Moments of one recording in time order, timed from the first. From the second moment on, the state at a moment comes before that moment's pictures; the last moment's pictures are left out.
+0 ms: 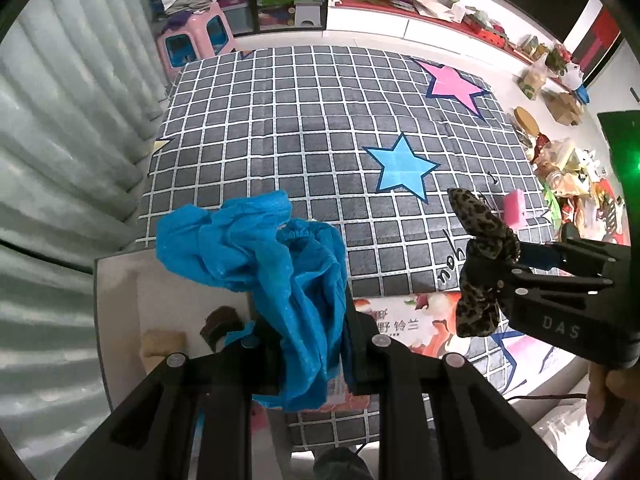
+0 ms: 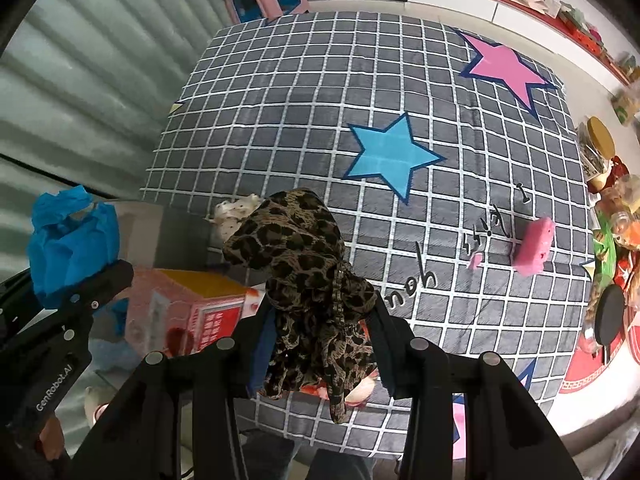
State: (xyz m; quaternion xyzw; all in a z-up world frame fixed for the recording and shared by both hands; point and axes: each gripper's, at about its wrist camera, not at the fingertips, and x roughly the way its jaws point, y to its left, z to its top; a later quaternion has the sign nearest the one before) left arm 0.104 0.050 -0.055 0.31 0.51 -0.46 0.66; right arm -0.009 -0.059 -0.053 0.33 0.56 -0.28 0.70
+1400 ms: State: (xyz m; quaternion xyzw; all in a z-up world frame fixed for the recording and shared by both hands) left arm 0.114 0.166 -0.050 0.29 0.51 -0.47 0.66; right arm 0.007 0.054 -0.043 0.33 0.56 -0.27 0.71
